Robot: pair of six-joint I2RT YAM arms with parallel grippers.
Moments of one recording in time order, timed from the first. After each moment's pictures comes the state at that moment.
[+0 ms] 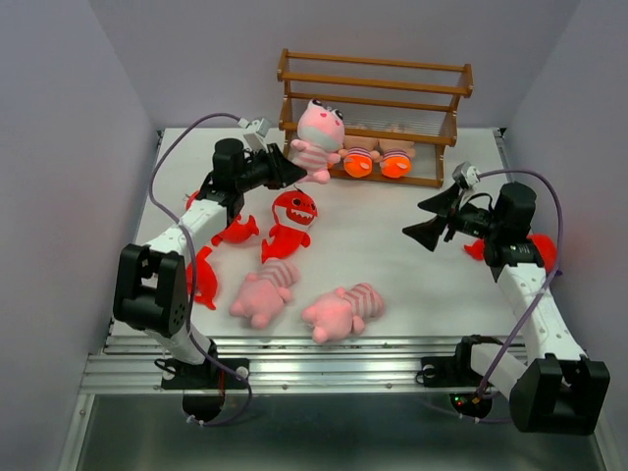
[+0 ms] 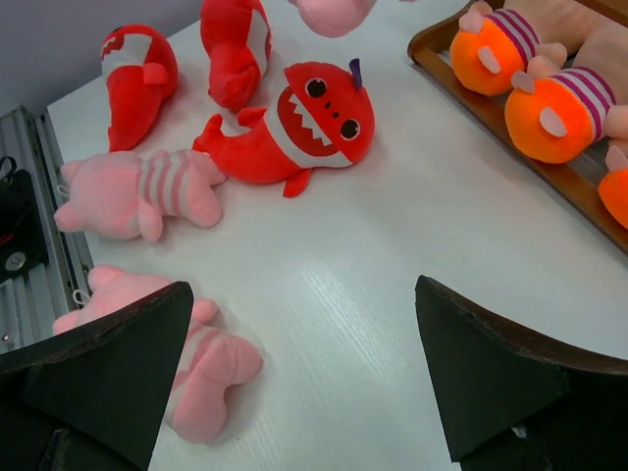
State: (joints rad) left arm -0.28 1.55 1.07 0.30 0.58 -0.56; right arm -0.07 1.02 0.76 0.00 -1.10 -0.05
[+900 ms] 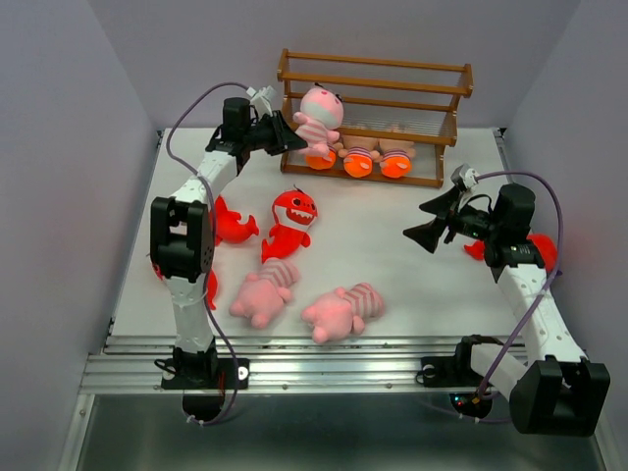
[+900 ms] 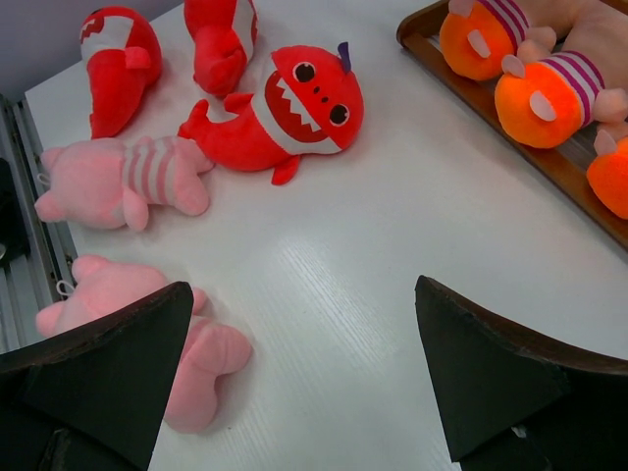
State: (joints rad) left arm -0.21 2.02 1.70 -0.06 0.70 -0.54; right arm -0.07 1.00 0.76 -0.07 -1.07 -0.12
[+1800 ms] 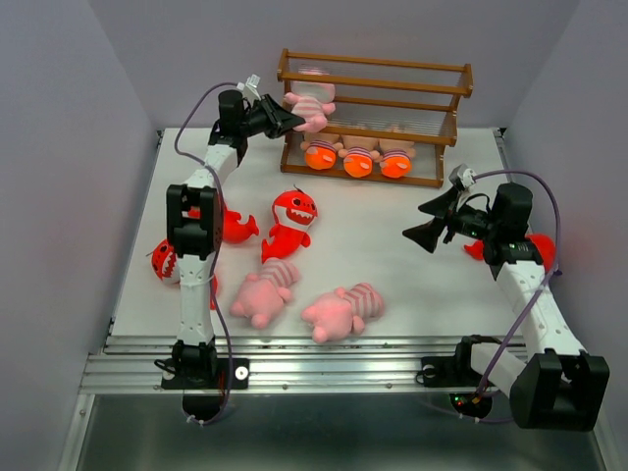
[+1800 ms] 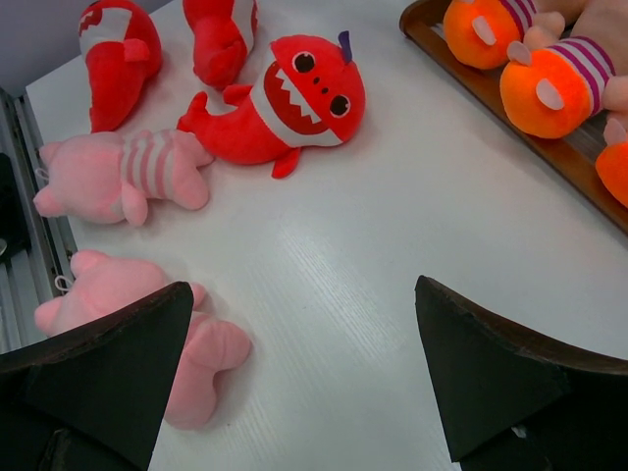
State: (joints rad) left arm -0.14 2.35 2.01 0.19 0.81 -0.98; right arm -0.07 1.02 0.76 -0.08 -1.07 -0.13
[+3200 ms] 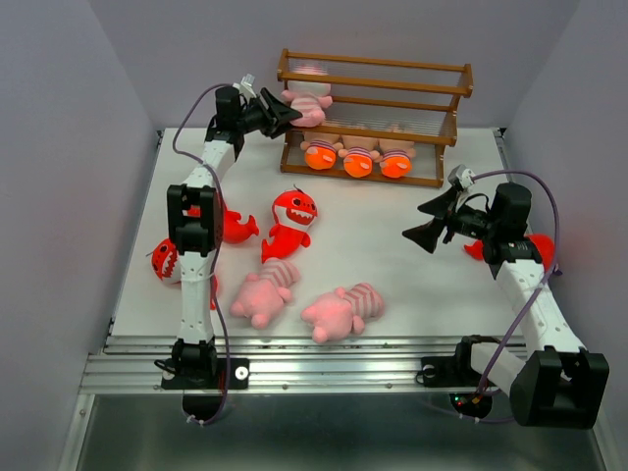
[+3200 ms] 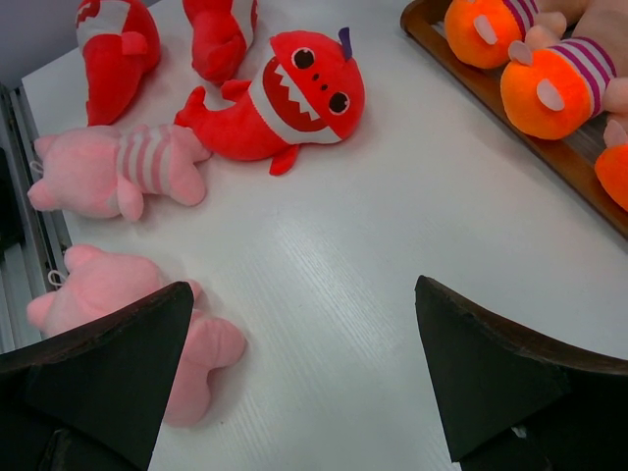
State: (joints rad) left arm -0.11 2.45 2.19 0.06 0.80 -1.02; right arm -0.07 1.04 0.76 -0.08 -1.08 -0.16
